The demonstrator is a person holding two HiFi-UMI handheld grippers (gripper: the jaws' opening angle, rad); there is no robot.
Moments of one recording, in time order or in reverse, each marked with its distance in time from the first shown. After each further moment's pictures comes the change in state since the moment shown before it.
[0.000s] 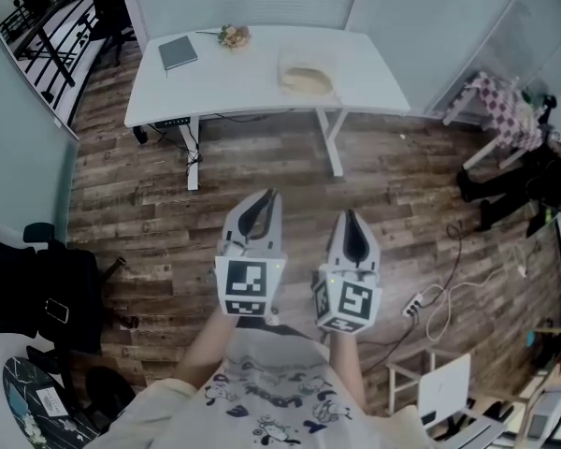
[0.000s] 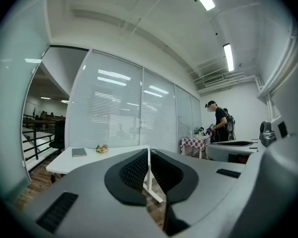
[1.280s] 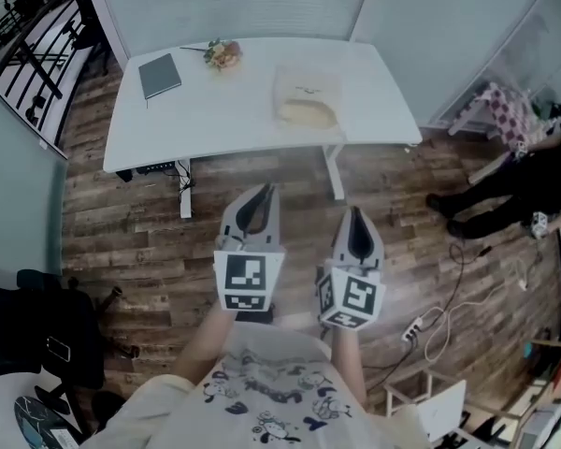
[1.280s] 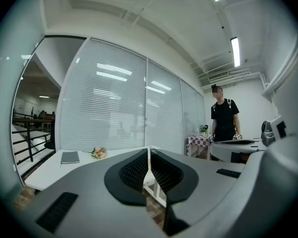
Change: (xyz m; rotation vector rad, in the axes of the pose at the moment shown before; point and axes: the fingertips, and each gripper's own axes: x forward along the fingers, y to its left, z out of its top) left arm 0.207 0.089 0.006 0.007 0.029 0.003; right arm 0.220 -0.033 -0.007 0.009 0.031 -0.042
